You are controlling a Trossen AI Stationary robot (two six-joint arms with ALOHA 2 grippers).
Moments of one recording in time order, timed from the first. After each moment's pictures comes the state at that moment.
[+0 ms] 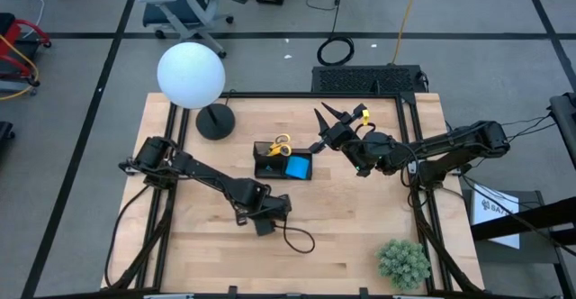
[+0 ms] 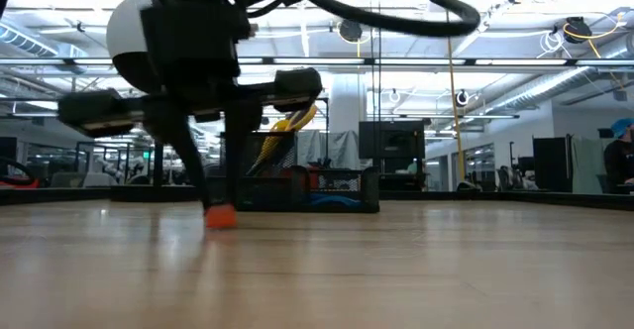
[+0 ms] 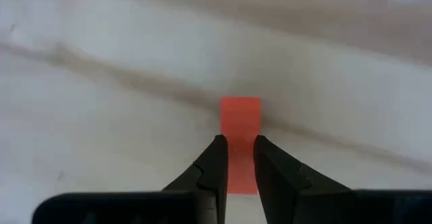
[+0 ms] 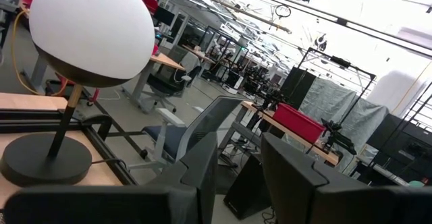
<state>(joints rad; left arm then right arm) -0.30 1.93 1.25 -0.62 0.02 1.04 0.10 1.38 0.89 0.73 1.02 -0.67</state>
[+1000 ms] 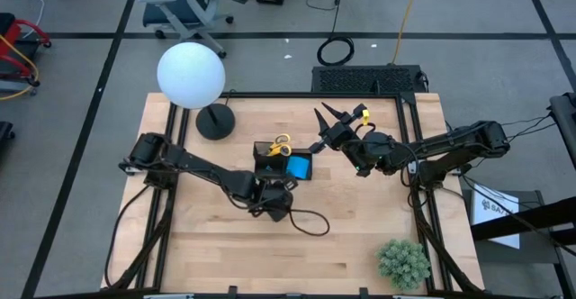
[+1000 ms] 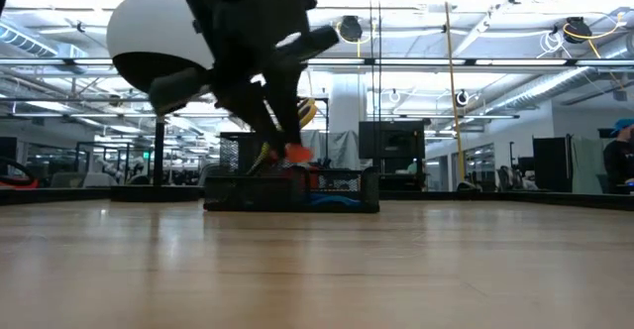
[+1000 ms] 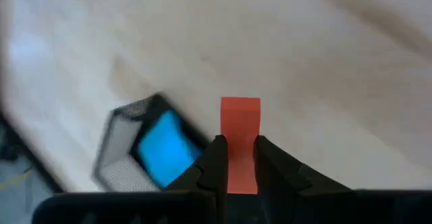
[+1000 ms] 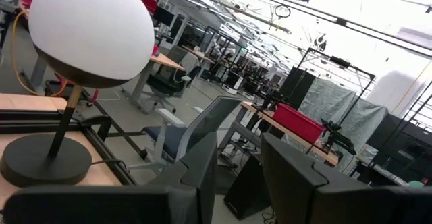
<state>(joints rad) -0.26 1.87 1.30 -0.58 -0.33 0.83 0.10 1.38 0.89 0.73 1.02 -0.67</state>
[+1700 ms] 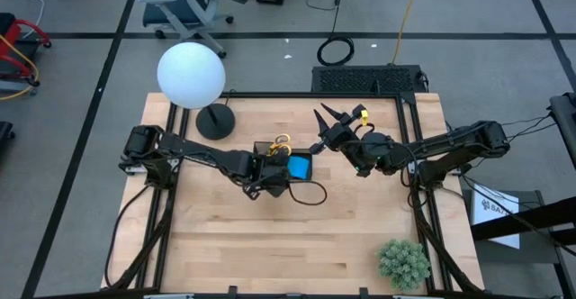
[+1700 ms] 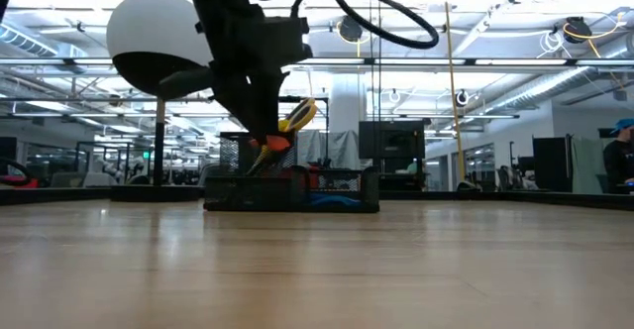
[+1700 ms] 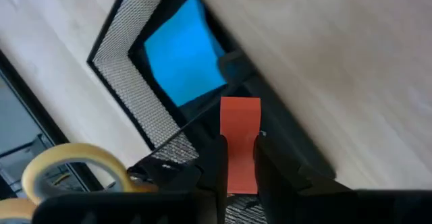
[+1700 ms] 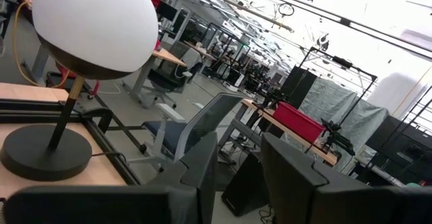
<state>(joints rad) -0.13 1.79 1.30 -0.76 -0.37 0.69 0.10 1.38 0.89 0.70 1.02 -0.67</state>
